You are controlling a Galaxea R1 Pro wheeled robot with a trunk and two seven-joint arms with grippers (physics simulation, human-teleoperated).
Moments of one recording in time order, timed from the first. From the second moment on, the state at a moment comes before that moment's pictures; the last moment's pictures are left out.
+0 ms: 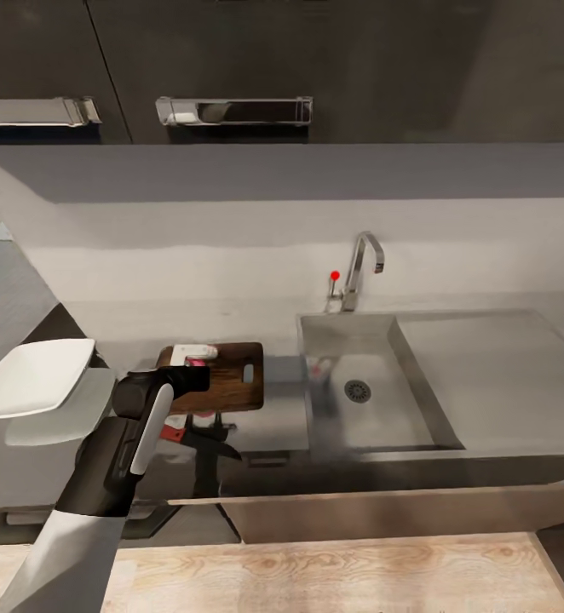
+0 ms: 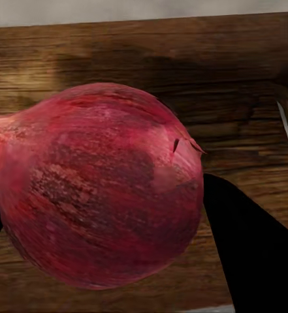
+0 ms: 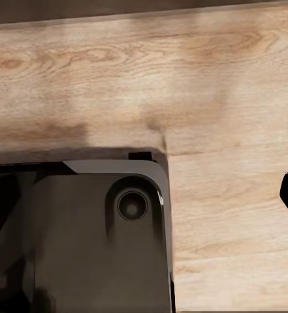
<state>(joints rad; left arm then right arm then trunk) -0.68 -0.02 -0.11 -1.46 0.16 1.01 0.15 -0.03 0.02 -0.32 -0.37 0.22 -0.37 0.08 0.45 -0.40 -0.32</state>
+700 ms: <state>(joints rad) -0.68 -0.02 -0.11 -1.46 0.16 1.01 0.15 -0.03 0.02 -0.32 -0.37 0.22 -0.37 0.08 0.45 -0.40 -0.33</state>
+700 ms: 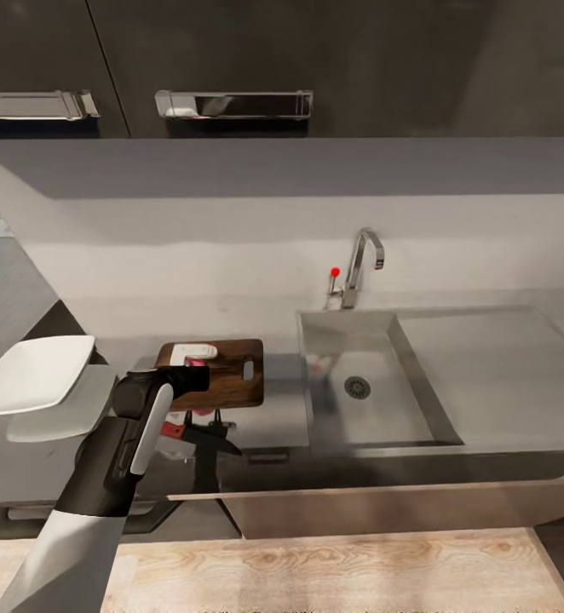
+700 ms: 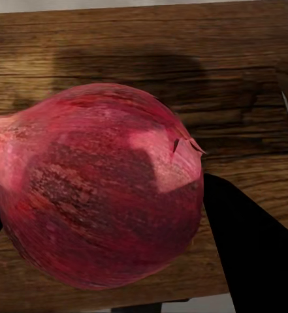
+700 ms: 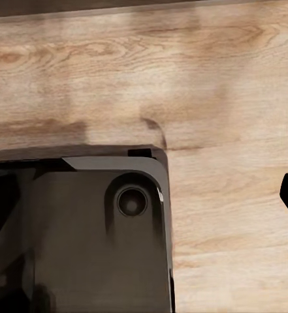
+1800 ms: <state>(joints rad) -0.68 -0.02 -0.11 -1.46 0.16 1.01 0.15 -0.03 0.02 -0.32 -0.37 0.22 -0.37 0.08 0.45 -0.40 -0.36</state>
